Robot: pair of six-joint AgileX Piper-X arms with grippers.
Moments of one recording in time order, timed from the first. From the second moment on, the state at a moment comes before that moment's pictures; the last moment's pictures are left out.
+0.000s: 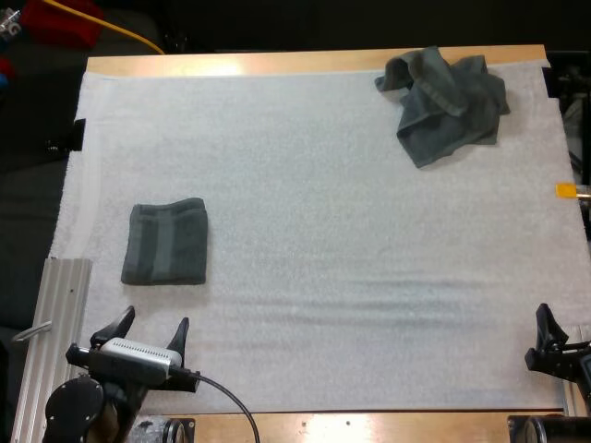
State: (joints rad) left arm 0.02 -0.01 -0.51 1.02 0.20 -1.65; right arm -0.02 -0.01 -0.53 1.04 -0.03 -1.74
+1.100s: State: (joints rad) left arm -0.39 0.31 -0.74 0.81 0.26 -1.63; right arm -0.02 0.38 -0.76 0.91 -0.40 -1.76
